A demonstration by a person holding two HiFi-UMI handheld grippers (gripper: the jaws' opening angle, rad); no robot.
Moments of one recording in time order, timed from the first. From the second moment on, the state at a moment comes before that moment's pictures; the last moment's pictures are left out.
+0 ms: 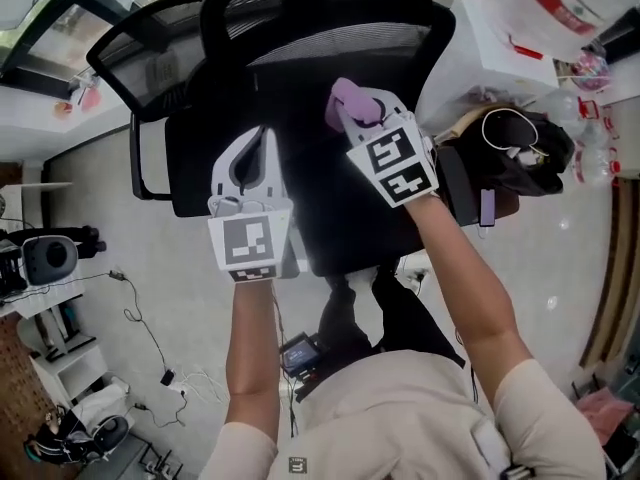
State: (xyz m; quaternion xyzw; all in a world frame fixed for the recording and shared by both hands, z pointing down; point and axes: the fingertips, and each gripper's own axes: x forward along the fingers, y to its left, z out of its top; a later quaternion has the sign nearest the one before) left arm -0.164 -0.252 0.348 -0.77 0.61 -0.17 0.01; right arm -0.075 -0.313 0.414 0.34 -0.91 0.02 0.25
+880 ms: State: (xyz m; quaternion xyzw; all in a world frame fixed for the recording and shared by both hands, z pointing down) left arm -0.166 -0.154 0.203 -0.77 0.61 -0.15 0.08; right arm -0.014 -0.214 0.226 0.35 -0.91 -0.06 0.19
